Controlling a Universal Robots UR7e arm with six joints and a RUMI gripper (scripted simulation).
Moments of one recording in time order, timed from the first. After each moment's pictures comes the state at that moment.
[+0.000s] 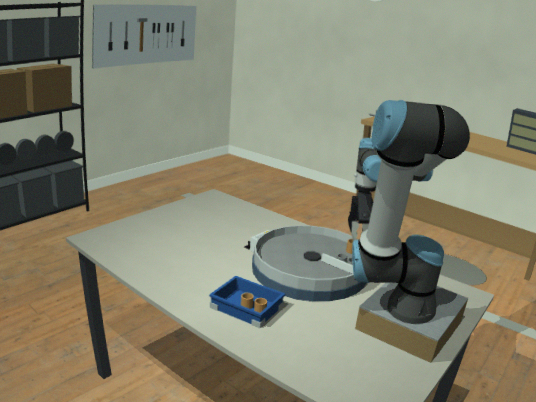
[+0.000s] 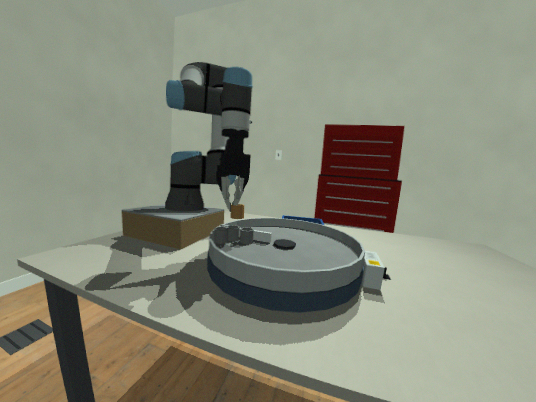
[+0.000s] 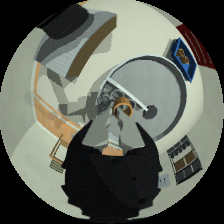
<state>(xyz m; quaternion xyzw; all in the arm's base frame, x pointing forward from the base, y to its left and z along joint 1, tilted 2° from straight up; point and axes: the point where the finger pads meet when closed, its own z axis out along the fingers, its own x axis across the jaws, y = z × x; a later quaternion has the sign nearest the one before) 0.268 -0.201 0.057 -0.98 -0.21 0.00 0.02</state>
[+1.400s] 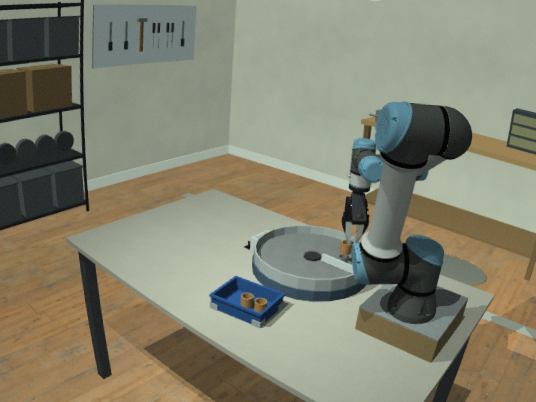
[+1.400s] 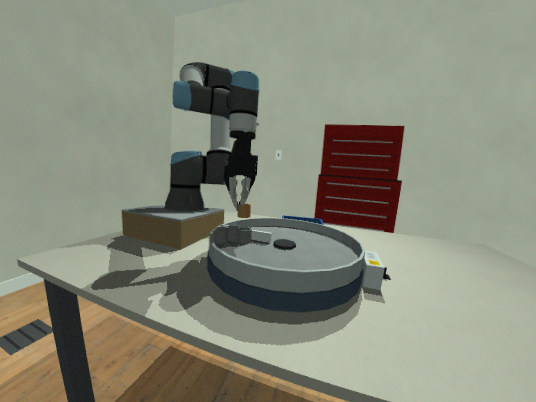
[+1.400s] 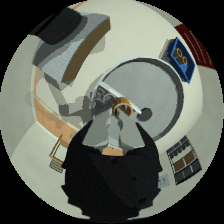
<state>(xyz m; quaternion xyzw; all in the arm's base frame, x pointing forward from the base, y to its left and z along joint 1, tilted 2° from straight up) 0.282 -0.181 0.057 -0.98 -0.21 0.00 0.02</state>
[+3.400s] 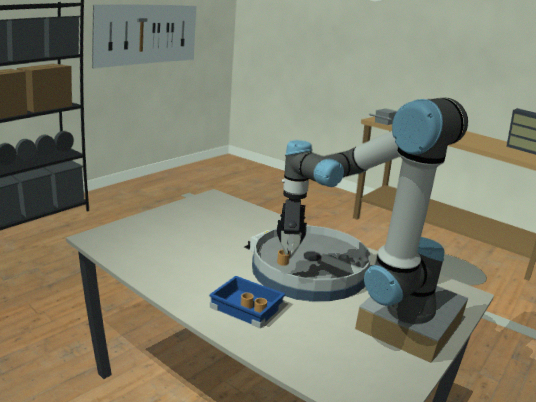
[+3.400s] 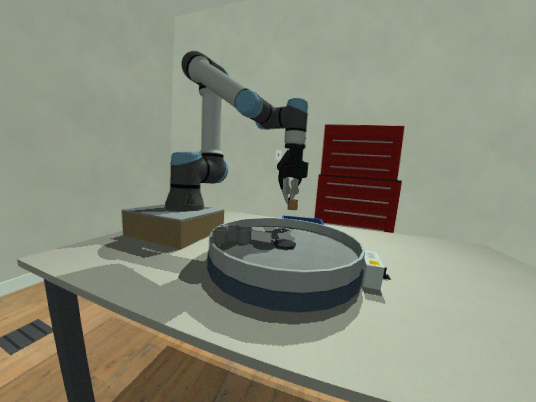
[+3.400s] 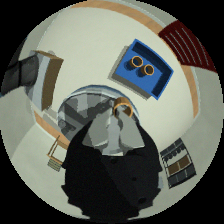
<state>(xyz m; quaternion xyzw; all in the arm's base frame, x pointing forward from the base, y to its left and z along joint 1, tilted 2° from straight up) 0.421 0.012 0.066 -0.98 -0.21 -0.01 0.02</state>
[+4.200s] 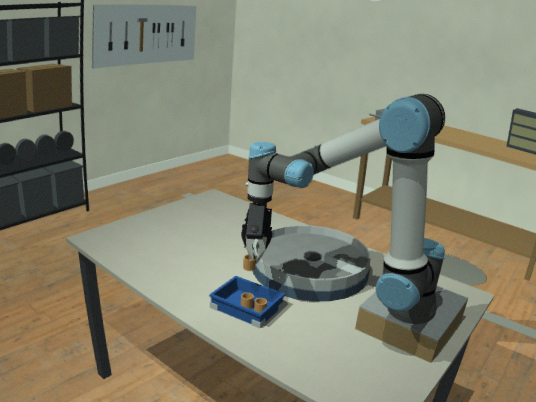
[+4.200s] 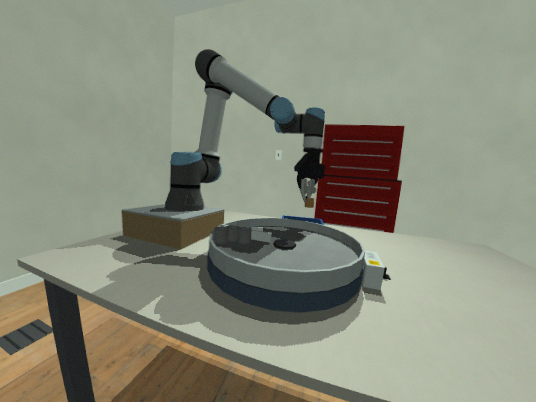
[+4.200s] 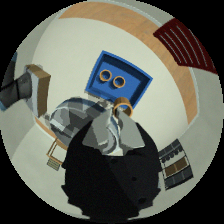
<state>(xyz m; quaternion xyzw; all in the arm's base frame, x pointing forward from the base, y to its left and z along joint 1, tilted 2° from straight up) 0.489 0.106 0.069 -0.98 -0.21 0.00 0.02</state>
